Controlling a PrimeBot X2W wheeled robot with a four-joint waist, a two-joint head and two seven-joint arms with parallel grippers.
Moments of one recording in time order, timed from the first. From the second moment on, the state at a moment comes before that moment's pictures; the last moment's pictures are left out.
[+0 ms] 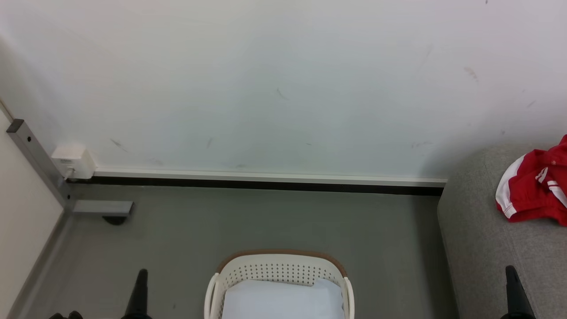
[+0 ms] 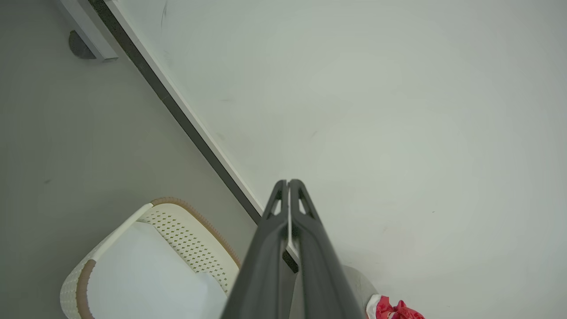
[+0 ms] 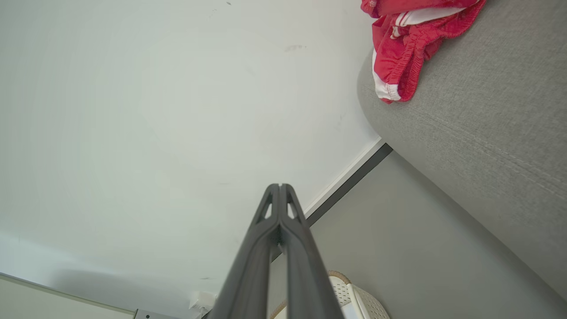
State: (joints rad) left arm -0.02 0.04 0.09 0.29 -1.04 -0.11 -0.03; right arm 0.00 -0.04 -0.10 0.24 1.05 0.13 -0.03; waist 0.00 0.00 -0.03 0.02
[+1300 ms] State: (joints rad) left arm -0.08 0.04 0.10 0.26 -1.40 -0.12 0.06; right arm -0.06 -0.04 -0.11 0.24 1.40 0.13 0.06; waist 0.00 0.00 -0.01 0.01
